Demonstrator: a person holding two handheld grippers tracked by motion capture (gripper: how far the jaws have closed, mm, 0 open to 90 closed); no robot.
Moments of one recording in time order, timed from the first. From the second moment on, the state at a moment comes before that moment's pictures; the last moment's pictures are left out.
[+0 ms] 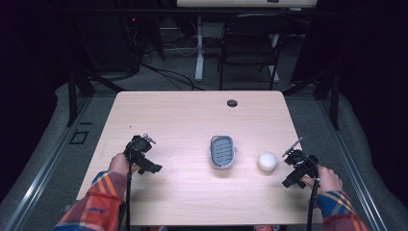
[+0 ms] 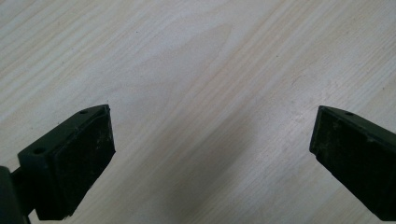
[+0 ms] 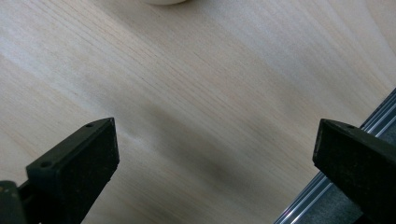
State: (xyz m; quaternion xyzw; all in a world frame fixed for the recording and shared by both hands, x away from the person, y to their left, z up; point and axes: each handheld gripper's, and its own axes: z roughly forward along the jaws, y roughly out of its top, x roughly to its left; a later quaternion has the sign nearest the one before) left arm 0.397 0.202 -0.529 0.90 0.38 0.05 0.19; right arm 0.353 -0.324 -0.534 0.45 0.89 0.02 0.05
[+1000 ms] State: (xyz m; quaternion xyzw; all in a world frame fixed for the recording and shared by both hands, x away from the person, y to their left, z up) left arm 0.397 0.201 -0.529 0.90 0.38 0.05 0.19; right arm 0.360 -0.314 -0.523 0.46 0.89 0.05 0.02
